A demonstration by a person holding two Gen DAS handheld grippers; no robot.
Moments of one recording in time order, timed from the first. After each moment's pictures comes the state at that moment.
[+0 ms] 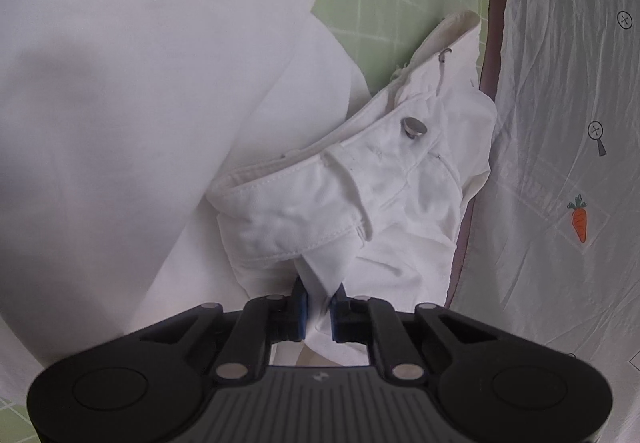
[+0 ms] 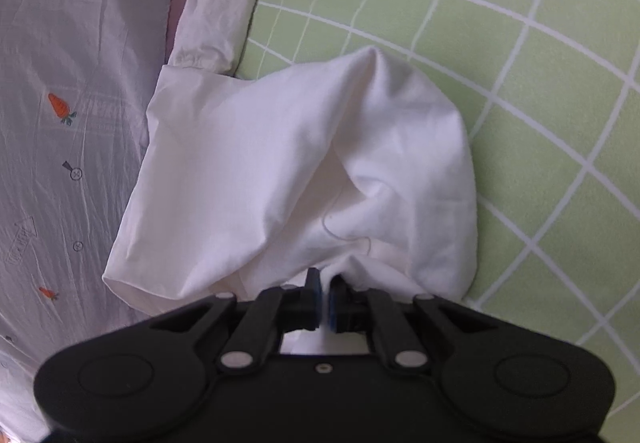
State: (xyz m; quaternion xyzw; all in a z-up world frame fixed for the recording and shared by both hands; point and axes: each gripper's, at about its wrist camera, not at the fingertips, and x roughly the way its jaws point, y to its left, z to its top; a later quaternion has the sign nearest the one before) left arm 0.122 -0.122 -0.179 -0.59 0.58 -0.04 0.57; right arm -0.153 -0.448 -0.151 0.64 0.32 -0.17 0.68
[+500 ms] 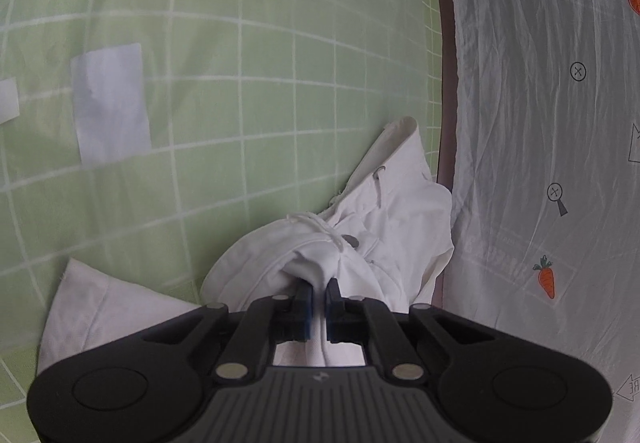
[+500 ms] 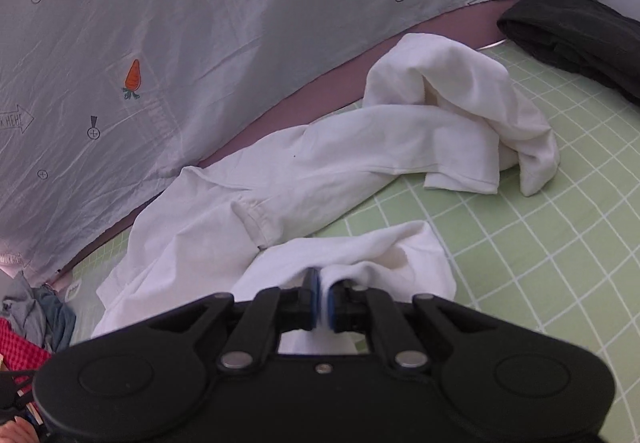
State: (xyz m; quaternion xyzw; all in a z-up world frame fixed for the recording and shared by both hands) left arm 0.150 -0.081 -0.154 -0.58 0.51 -0.01 0.63; right arm -0.065 -0.544 -0.071 0.34 0.30 -0.23 0.86
